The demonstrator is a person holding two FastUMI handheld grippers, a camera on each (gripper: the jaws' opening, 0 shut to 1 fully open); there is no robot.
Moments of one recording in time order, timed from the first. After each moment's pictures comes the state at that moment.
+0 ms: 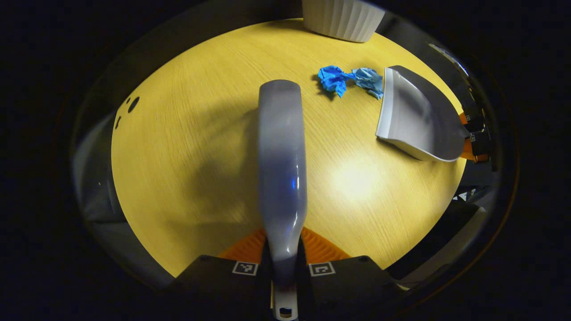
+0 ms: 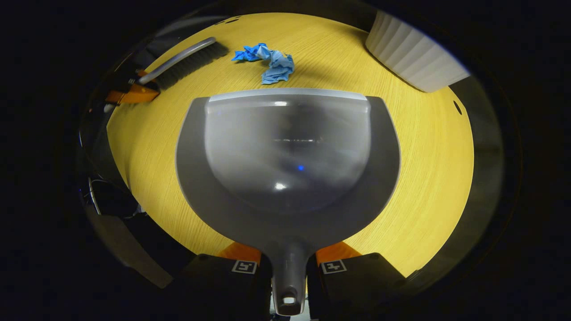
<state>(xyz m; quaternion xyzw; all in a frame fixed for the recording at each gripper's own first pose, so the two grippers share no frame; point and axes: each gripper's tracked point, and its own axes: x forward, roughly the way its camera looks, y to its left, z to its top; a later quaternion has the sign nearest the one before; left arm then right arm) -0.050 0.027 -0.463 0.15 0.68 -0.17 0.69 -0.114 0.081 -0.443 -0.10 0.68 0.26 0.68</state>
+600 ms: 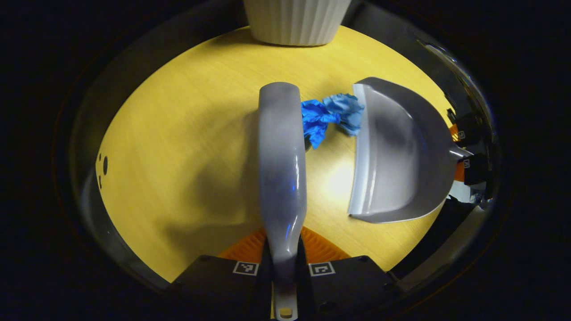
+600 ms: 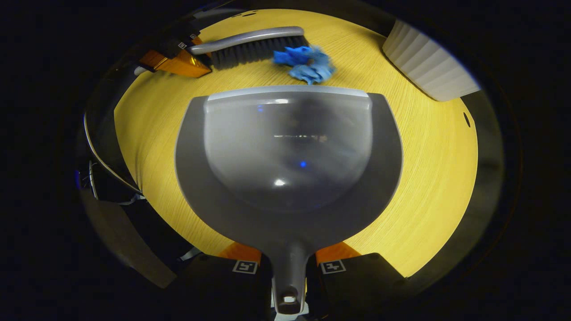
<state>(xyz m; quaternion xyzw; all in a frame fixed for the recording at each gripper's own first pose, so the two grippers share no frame) -0.010 -0.071 -0.465 0.18 0.66 -0.30 0.66 -0.116 0.080 -0.440 -0.12 0.68 0.29 0.67</state>
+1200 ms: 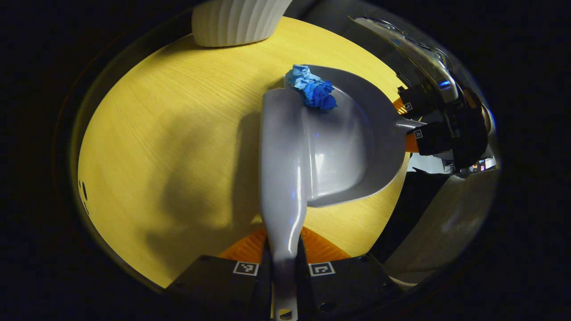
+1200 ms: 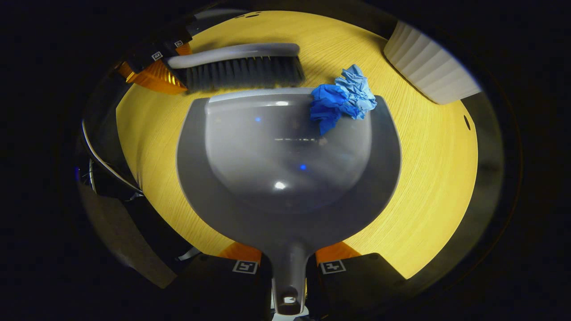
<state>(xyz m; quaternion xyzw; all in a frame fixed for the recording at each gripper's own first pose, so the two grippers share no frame) -0.033 -0.076 -0.443 0.16 0.67 -0.38 0.62 -0.114 0.081 -0.441 -0.13 0.67 0.29 0.67</state>
